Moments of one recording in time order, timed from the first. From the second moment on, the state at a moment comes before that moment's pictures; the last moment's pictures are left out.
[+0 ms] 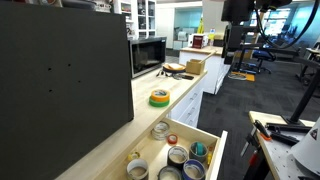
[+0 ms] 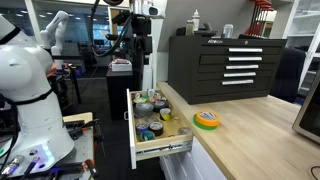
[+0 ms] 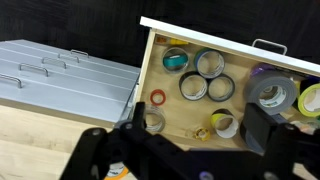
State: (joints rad) arm -0.01 -0.59 0.00 -2.50 -0.01 1.91 -0.03
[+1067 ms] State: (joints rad) arm -0.01 -0.58 0.00 -2.50 -0.01 1.92 -0.03
